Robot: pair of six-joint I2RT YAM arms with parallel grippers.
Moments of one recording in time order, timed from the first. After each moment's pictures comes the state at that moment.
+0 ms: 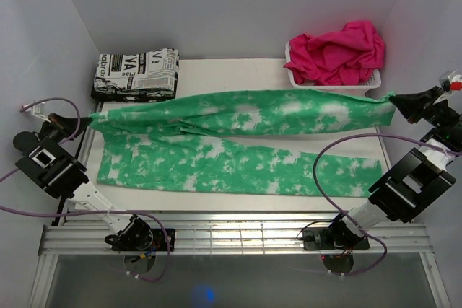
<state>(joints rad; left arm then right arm) 0.91 2.02 1.06 1.33 1.51 -0.94 -0.83 1.55 1.06 0.95 -1.54 0.39</state>
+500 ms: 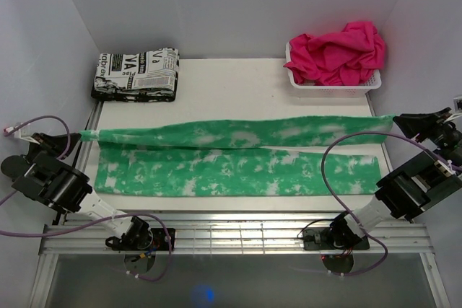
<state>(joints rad) 1.12 1.82 0.81 1.36 1.55 -0.84 -1.00 1.63 0.86 1.35 -1.57 0.89</state>
